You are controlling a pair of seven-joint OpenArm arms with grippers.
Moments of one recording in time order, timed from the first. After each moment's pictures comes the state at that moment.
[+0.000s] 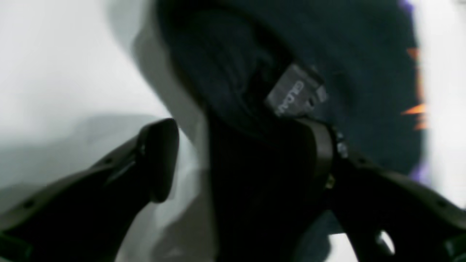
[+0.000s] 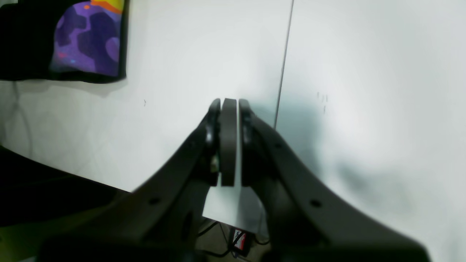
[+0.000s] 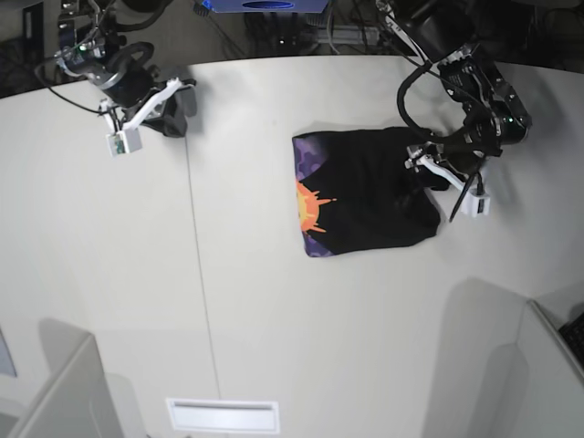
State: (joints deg) left arm 1.8 3.2 -42.4 89.0 -34.0 -39.2 67.6; right arm -32.9 13.7 8.4 112.2 35.1 16.1 -41.9
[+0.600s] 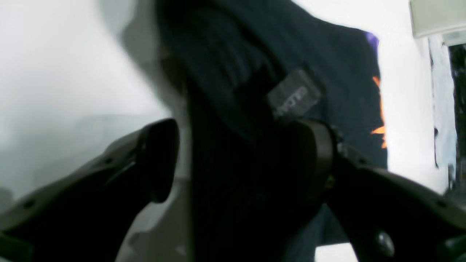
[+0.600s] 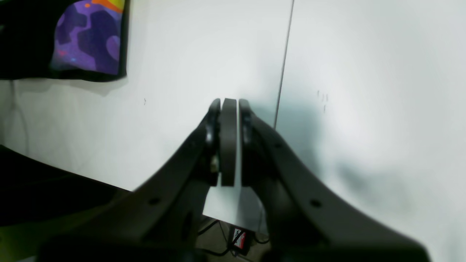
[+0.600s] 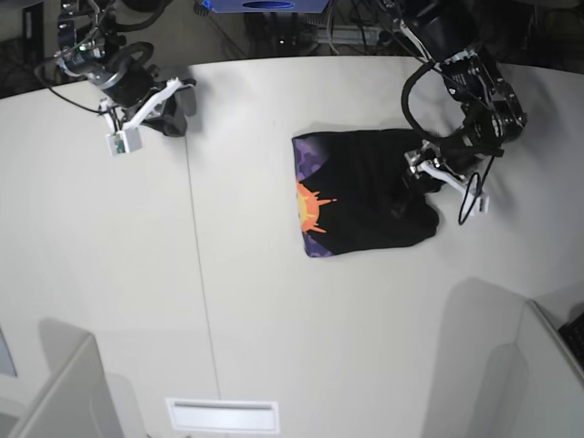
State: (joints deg) left arm 1.2 1.4 -38.9 83.5 -38.4 -33.1 66.1; right arm -32.8 13.7 8.4 112.2 35.1 16.1 -42.1
